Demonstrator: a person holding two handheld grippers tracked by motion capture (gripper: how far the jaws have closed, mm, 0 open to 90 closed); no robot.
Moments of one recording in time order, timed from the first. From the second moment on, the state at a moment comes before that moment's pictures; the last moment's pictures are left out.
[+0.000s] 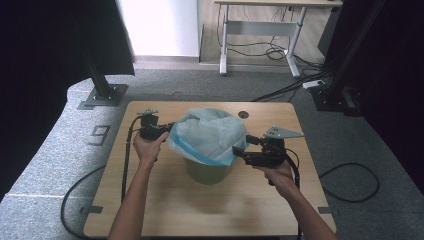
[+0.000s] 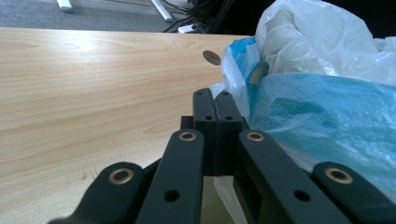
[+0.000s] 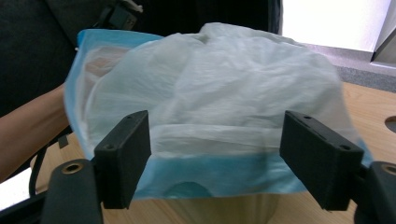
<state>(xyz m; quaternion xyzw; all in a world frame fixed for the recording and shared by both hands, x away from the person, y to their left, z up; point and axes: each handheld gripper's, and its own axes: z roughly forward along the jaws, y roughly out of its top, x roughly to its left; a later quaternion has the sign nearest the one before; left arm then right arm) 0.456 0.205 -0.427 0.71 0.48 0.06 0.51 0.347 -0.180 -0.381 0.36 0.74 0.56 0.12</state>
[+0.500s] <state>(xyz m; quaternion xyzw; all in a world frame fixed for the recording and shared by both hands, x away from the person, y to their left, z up) 0.454 0.206 -0.430 0.71 0.48 0.06 0.51 0.324 -0.159 -0.392 0.35 0.76 0.51 0.18</state>
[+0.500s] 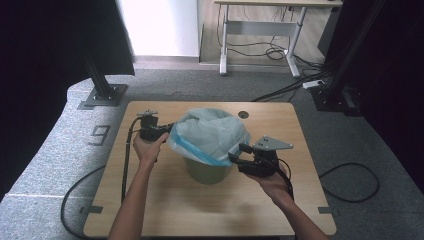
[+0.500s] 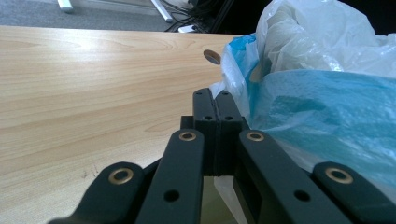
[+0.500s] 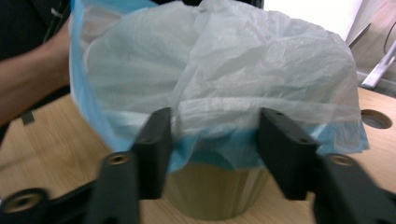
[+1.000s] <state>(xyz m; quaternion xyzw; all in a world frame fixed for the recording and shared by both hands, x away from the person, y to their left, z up) 0.453 0.204 -0.429 0.71 0.48 0.06 0.51 0.321 -0.166 -0.403 0.32 0.77 0.53 0.17</state>
